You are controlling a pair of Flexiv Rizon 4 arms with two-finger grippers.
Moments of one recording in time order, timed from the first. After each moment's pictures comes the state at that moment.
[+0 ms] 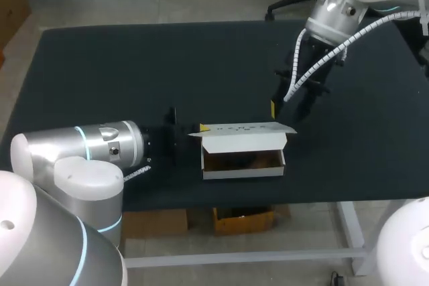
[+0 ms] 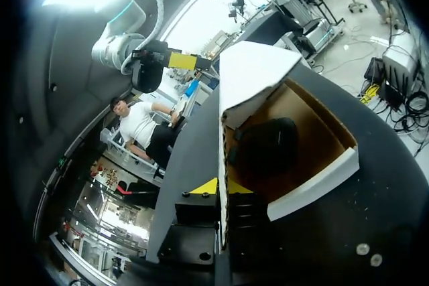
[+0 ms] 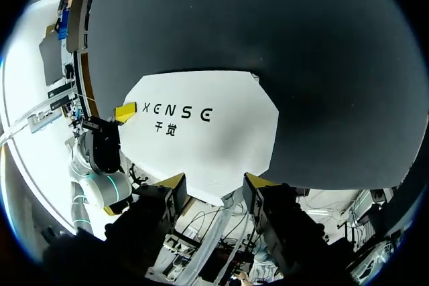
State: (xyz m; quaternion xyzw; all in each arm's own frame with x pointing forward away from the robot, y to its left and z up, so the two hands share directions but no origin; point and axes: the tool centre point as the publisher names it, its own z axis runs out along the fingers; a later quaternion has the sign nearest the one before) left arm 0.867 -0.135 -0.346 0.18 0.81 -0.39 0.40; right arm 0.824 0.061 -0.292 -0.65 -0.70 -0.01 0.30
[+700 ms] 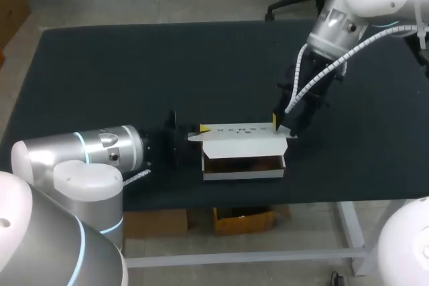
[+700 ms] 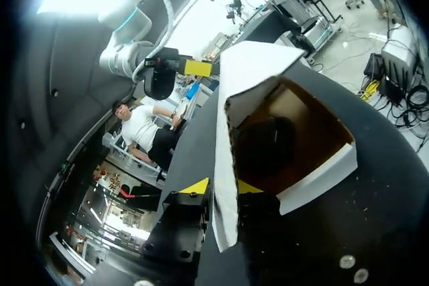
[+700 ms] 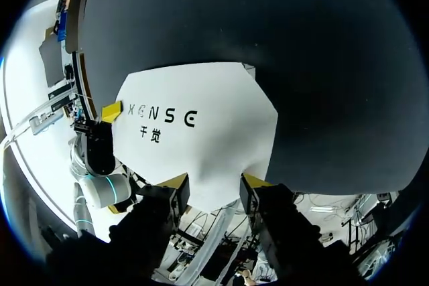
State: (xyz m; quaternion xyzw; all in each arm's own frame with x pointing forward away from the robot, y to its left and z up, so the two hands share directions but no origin) left arm 0.864 -0.136 -0.351 0.19 0.80 -0.40 0.41; right arm 0.813 0.060 -0.321 -0.65 -0.69 0.00 0.32
